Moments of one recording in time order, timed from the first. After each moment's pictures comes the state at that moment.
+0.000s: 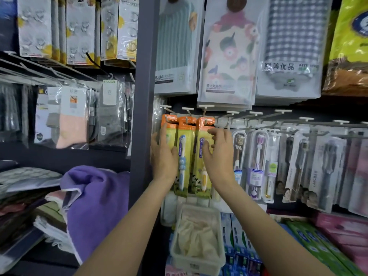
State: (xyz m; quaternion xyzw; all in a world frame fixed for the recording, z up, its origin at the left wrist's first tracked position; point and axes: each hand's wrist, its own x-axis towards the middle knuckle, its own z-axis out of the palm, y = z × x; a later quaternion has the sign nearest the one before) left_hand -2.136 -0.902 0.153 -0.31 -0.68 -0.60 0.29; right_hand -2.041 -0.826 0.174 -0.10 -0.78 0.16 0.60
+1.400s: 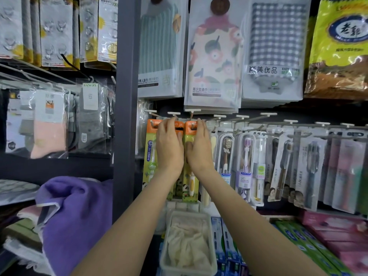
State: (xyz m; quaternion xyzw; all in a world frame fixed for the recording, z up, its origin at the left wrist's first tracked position) left_hand -2.123 -0.865 0.193 -0.36 -0.64 -0.56 0.39; right_hand -2.071 -0.814 0.196 -0.14 -0.82 0.20 0.52
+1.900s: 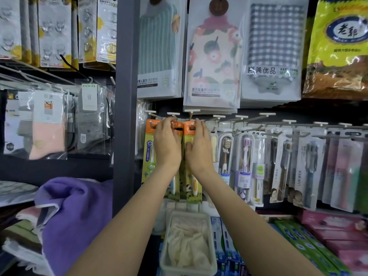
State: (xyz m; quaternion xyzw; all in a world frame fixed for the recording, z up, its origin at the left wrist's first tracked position) left_hand -2.124 -0.868 0.201 -0.34 -0.64 -0.59 0.36; right_hand -2.066 -0.818 0.195 -0.14 -0.82 0.18 0.53
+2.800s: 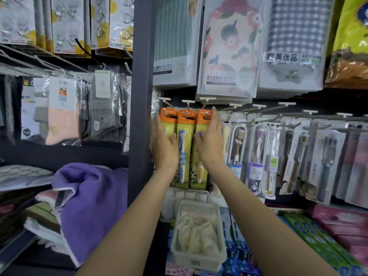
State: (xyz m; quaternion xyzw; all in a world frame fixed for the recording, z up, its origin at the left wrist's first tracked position) left_hand -2.144 -0.891 0.166 -0.28 -0.67 -0.64 0.26; right_hand -2.077 -0.820 0.186 -0.13 -0.79 0.25 0.55
